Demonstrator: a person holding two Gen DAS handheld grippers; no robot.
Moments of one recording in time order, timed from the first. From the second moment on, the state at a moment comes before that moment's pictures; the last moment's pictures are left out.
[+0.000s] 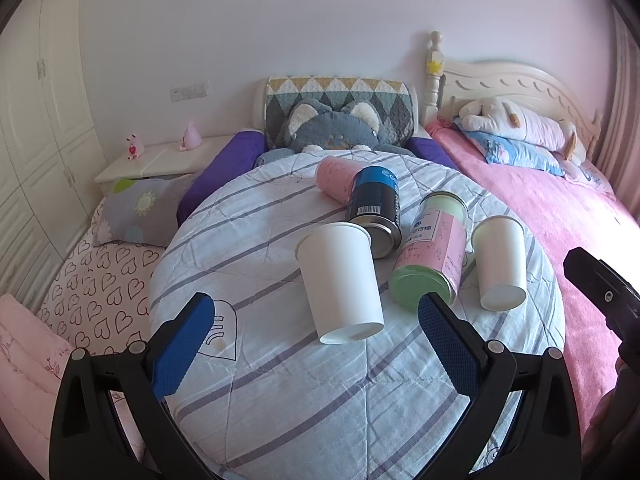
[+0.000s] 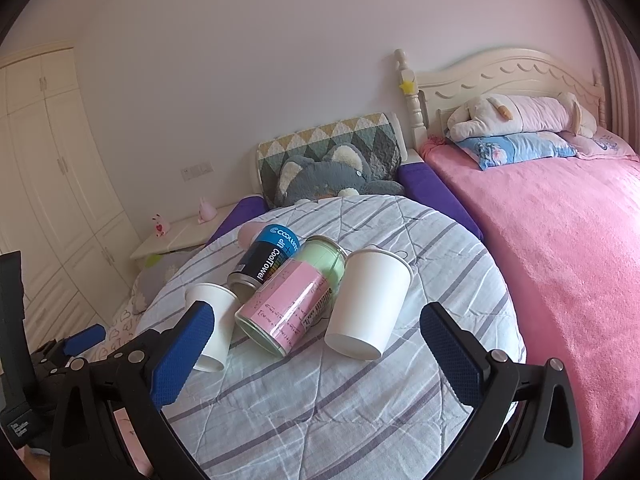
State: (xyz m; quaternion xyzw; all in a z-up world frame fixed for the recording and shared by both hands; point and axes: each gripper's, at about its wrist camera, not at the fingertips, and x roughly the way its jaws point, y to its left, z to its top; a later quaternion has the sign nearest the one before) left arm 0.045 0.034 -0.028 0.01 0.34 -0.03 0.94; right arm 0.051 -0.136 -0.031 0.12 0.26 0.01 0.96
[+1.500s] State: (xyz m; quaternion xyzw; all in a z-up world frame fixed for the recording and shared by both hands) left arm 0.244 -0.042 -0.074 0.05 0.53 -0.10 0.84; right arm 0.132 -0.193 -0.070 0.18 0.29 0.01 0.94
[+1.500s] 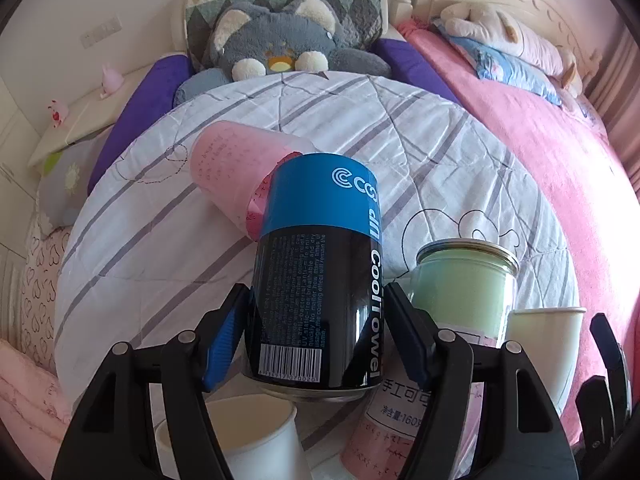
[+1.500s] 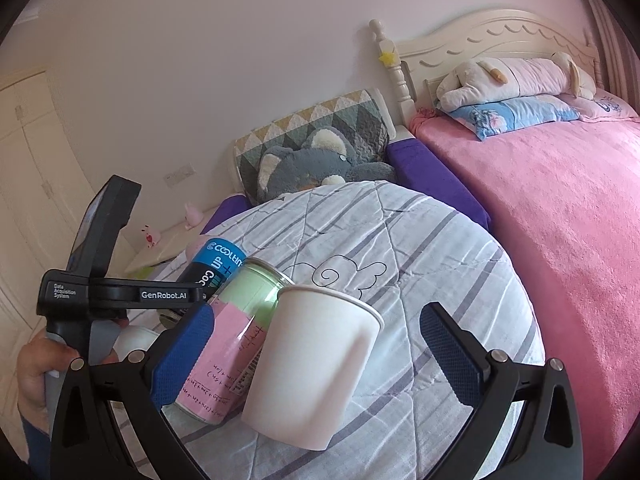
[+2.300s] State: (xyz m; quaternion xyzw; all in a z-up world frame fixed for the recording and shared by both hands) left arm 0.180 -0.024 -0.011 0.01 0.45 -0.16 0.88; right arm 0.113 -0.184 -0.063 0.17 0.28 0.00 0.95
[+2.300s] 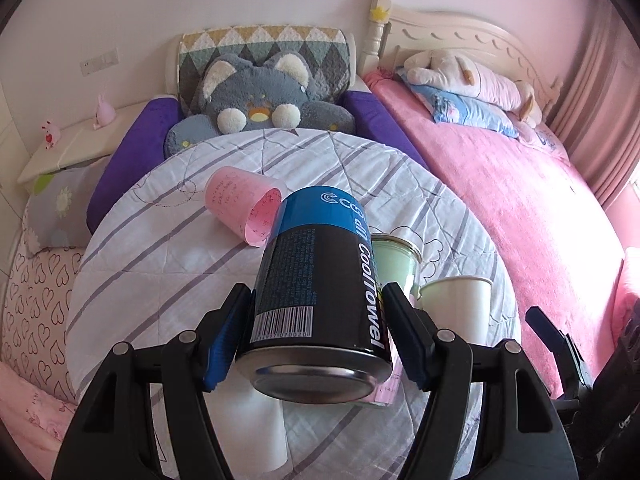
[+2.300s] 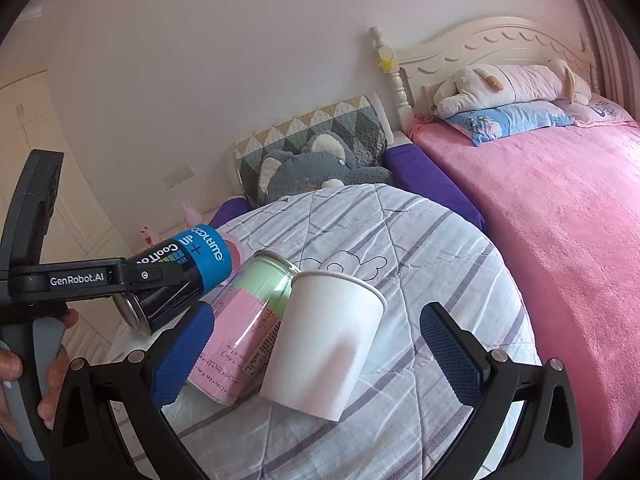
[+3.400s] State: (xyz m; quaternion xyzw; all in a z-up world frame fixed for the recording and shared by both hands) left arm 0.052 0.013 -0.047 0.00 0.43 -0.18 0.88; right arm 0.059 -0.145 -0.057 0.15 0.28 0.01 0.95
